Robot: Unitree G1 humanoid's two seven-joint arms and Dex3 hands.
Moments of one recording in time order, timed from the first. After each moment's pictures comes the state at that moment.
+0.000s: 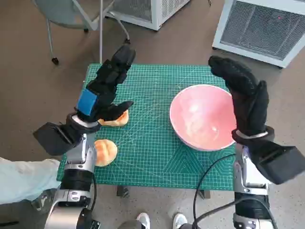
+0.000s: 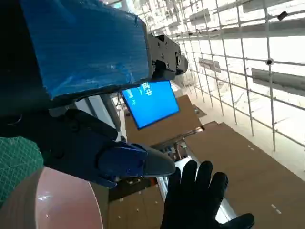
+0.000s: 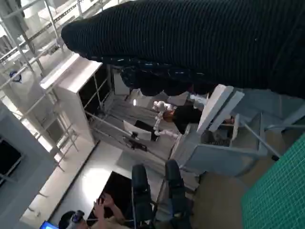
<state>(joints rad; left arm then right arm) -0.65 0.19 0.15 0.60 -0.32 -0.62 -0.60 -0.52 -0.14 -0.12 0.24 0.20 -0.54 0.31</state>
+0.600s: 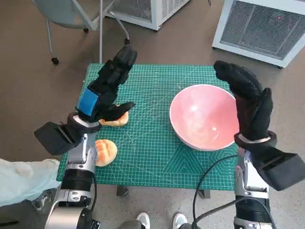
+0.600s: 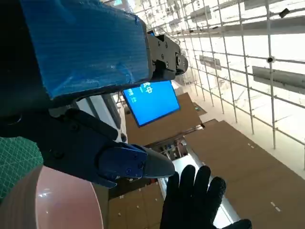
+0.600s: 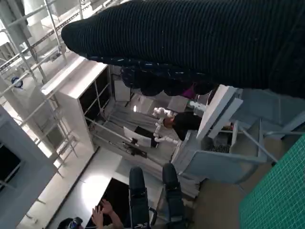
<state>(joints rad) -0.65 0.19 0.14 0.60 -0.32 -0.62 -0.60 -0.49 -0.14 -0.13 0.25 0.20 -0.58 0.31</state>
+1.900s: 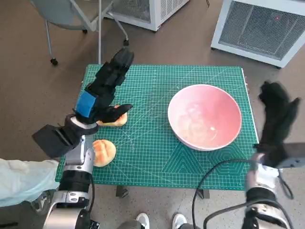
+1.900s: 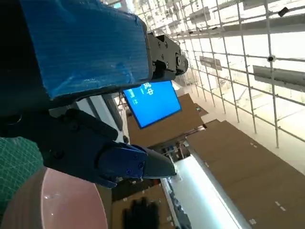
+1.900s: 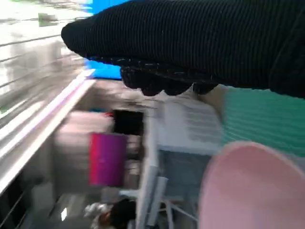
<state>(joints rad) -0.63 0.21 0.15 0.59 -0.31 -0.64 -0.60 -0.68 -0.20 -0.37 1.19 0.18 -0.81 0.10</state>
